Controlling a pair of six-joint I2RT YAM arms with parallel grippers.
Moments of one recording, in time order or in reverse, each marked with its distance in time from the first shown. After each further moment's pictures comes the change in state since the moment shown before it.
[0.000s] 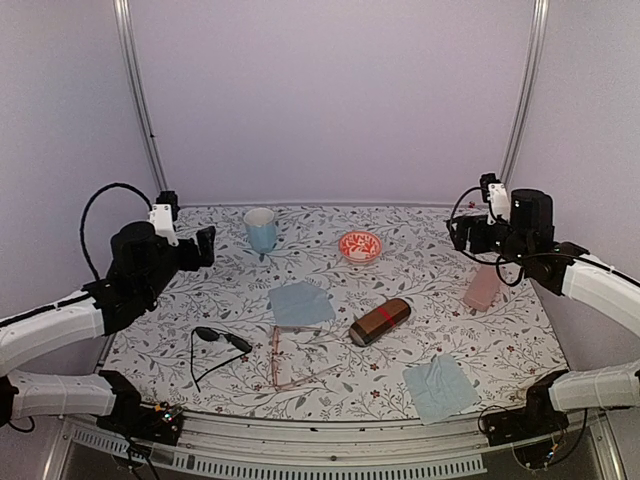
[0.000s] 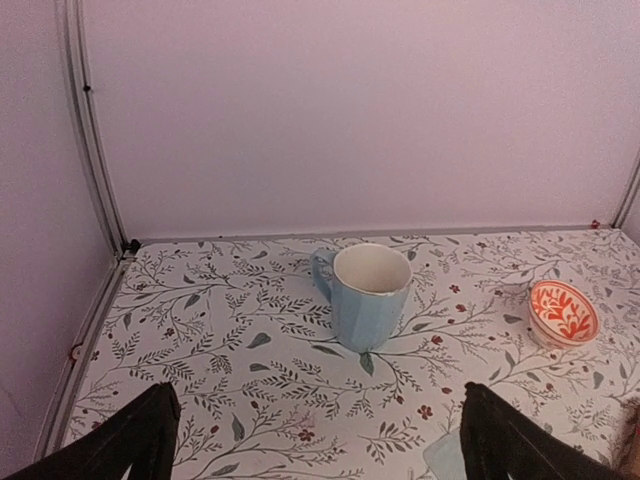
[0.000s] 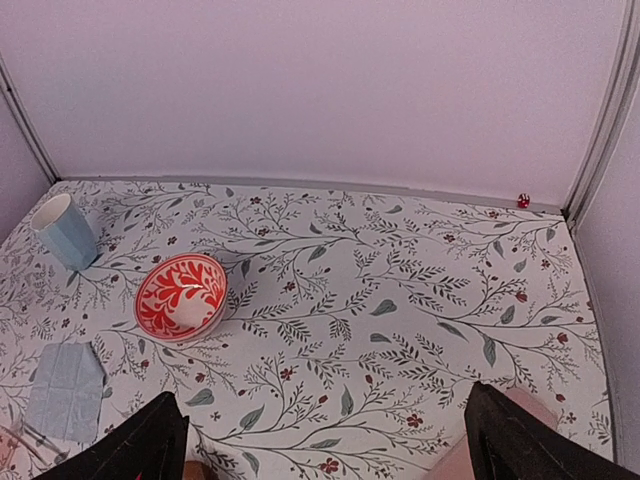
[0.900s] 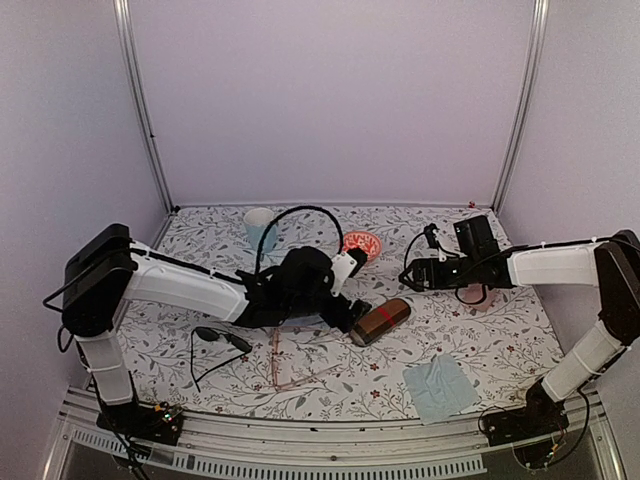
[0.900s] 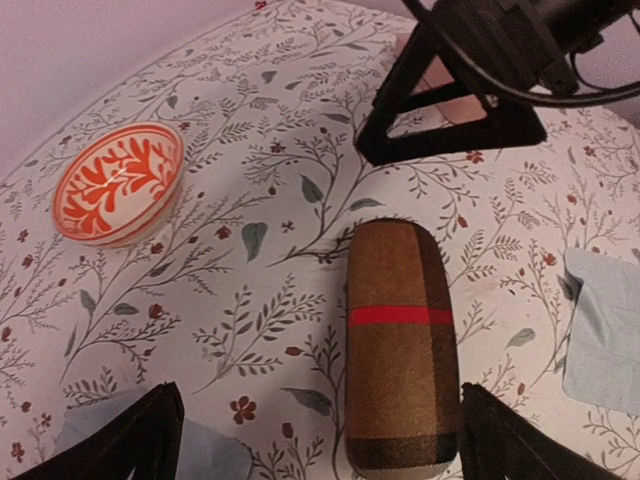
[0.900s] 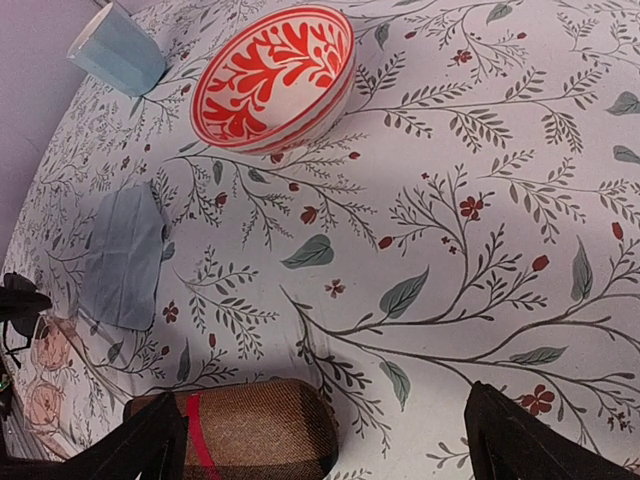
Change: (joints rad) left arm -0.517 0.898 0.545 -0.010 0.264 0.074; right arm 0.072 0.447 0.018 0.024 -0.382 0.160
